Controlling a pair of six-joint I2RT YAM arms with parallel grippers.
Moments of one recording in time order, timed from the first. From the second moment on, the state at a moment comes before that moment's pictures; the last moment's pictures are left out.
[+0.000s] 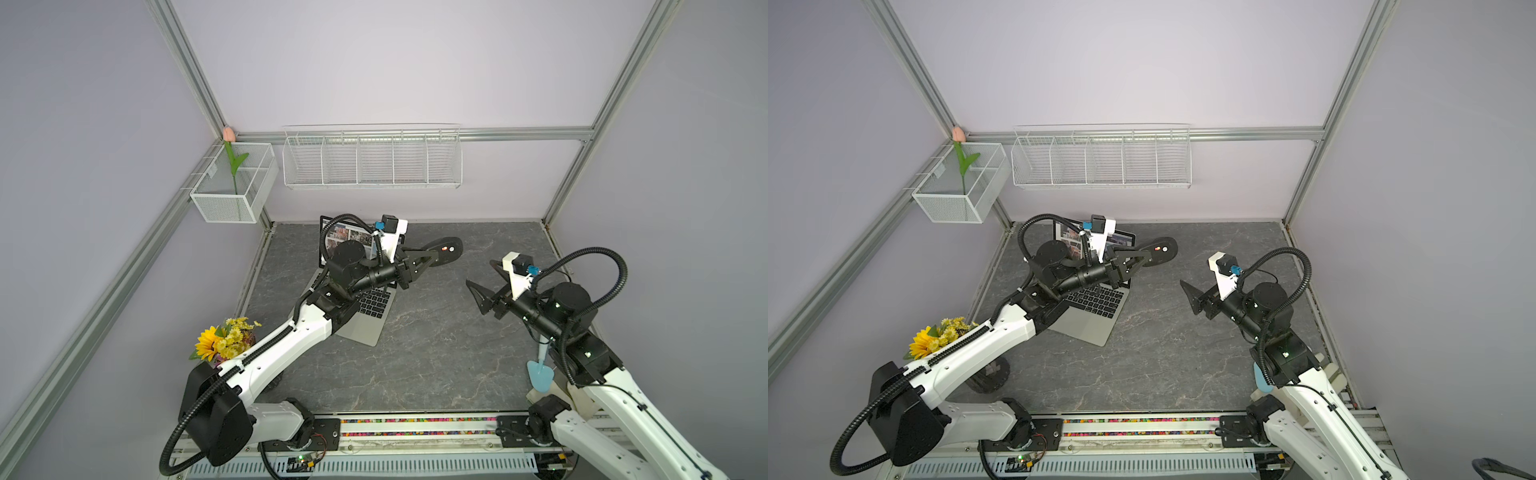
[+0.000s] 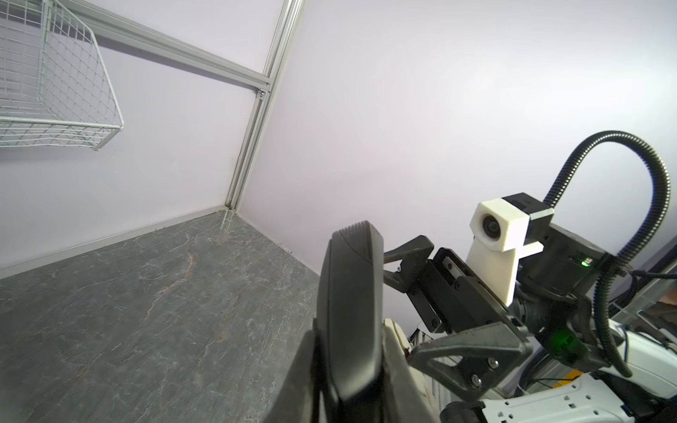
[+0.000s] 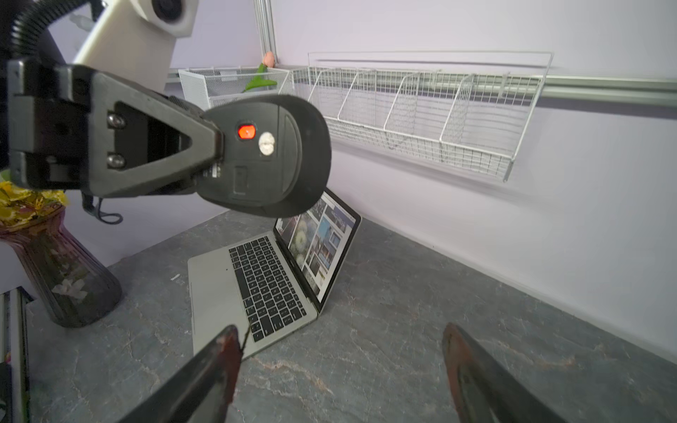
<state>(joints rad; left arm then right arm) -0.71 1.30 1.05 0.35 0.56 -0.49 0.49 0.75 0.76 -0.06 -0.25 -0.02</state>
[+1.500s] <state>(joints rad) -0.70 1.30 0.89 0.62 0.64 -0.43 0.52 0.97 0.88 0.04 -0.43 -0.06</state>
